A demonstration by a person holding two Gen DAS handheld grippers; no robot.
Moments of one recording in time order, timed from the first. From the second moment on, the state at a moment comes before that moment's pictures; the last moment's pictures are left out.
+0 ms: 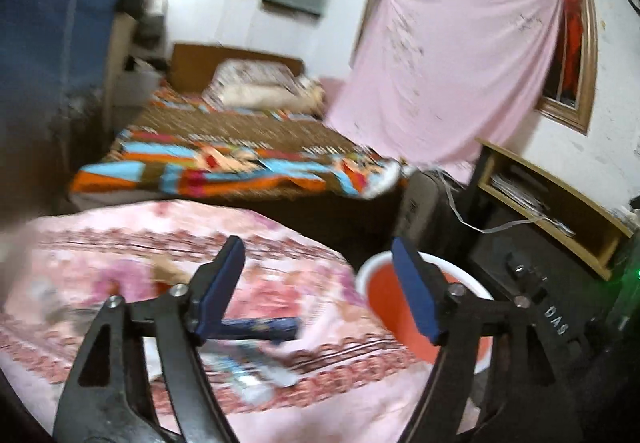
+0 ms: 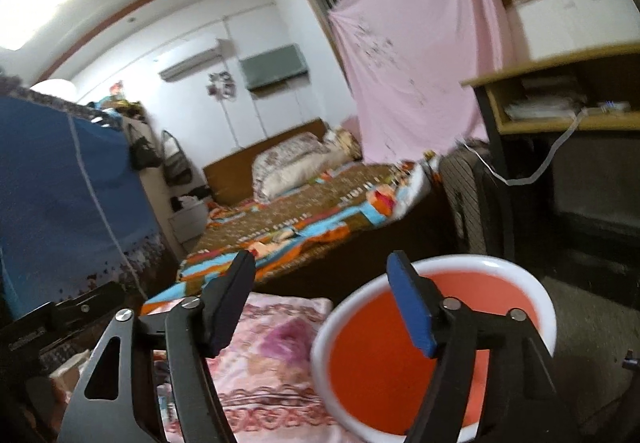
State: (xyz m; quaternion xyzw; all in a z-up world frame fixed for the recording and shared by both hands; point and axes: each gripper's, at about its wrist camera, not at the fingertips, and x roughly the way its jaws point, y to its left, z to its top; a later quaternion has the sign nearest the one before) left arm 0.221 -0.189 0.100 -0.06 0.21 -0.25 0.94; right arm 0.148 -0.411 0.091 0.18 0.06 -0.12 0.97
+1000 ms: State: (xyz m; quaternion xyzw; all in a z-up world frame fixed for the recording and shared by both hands) left arm 0.129 -0.041 0.068 -0.05 0.07 -0.03 1.00; right arm 0.136 -0.293 0.093 0.02 0.00 0.05 1.00
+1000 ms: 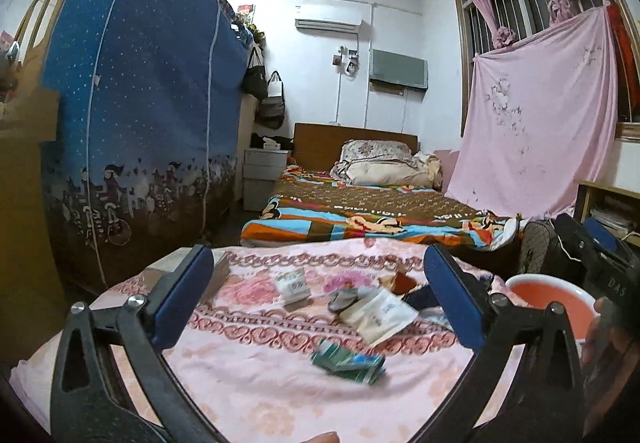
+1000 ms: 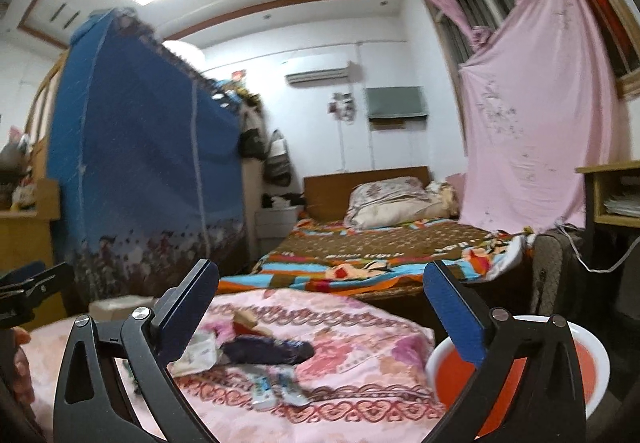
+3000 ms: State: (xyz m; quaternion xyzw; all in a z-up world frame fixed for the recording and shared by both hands) left arm 0.198 -0.050 0.009 -0.09 0.36 -0.15 0.92; right arm 0.232 -0.243 0.018 -0.02 0.37 0.16 0.91
